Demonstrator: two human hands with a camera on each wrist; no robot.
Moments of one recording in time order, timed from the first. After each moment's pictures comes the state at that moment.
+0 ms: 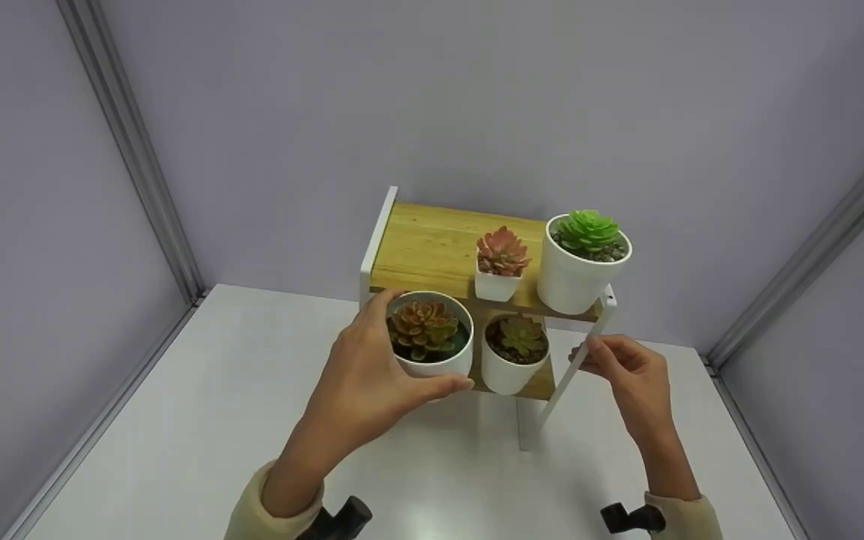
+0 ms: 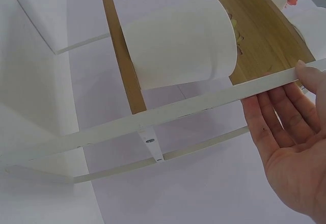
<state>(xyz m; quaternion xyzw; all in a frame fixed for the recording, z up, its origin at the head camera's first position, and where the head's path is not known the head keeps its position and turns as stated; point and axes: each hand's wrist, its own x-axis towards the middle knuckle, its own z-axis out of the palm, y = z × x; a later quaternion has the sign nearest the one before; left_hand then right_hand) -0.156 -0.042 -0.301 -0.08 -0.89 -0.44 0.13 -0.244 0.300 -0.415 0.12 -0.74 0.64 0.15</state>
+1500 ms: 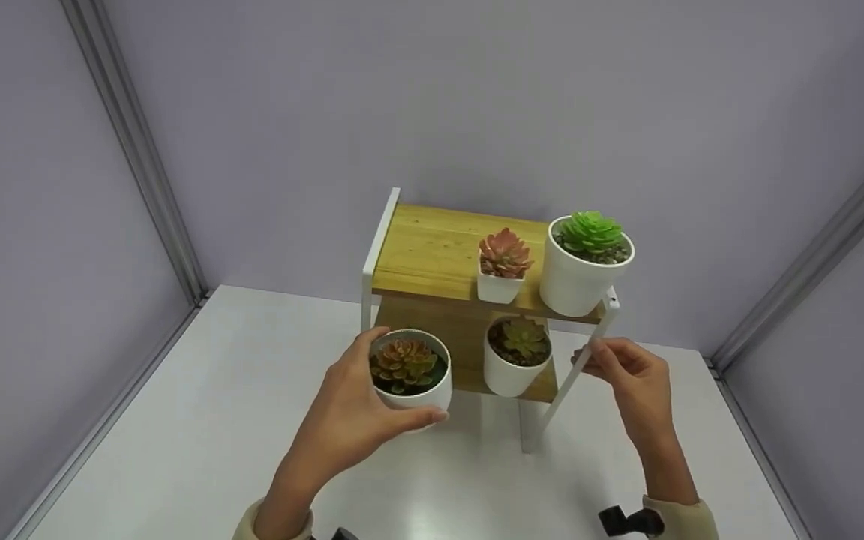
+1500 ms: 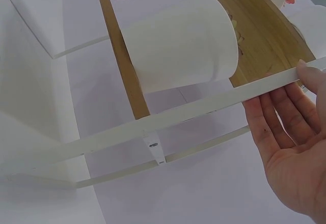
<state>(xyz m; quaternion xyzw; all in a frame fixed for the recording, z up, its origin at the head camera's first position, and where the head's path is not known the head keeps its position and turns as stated) -0.158 -0.063 -0.355 -0.05 -0.88 -0.48 0.06 -0.246 0.300 -0.419 0.13 -0.73 0.65 0.16</state>
